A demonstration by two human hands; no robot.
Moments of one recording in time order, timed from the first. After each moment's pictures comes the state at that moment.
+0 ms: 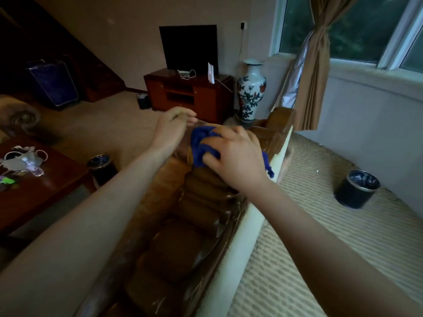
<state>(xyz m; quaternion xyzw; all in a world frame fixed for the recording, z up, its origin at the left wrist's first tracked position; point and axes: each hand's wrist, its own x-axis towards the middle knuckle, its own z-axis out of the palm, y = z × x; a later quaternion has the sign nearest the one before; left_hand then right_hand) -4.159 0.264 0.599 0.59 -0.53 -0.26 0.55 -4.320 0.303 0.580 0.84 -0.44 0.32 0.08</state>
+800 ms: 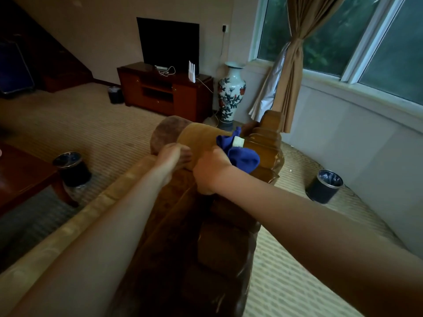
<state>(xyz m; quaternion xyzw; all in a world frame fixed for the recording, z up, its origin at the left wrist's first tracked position) -4.086 0.269 0.531 0.62 -0.38 -0.48 0.49 -4.199 0.311 0.579 0.85 -0.42 -0.23 0.23</state>
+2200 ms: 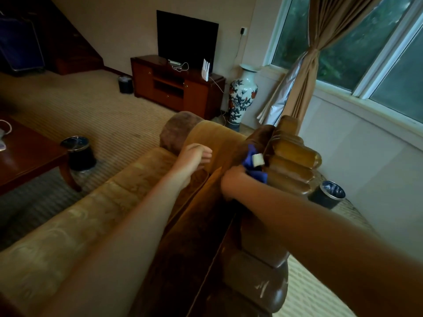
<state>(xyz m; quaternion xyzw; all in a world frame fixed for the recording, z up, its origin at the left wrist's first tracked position) -4.050 0.306 0.517 0.59 -0.41 -0.48 0.50 -4.161 0.315 0.533 0.78 -0.48 -0.37 0.15</state>
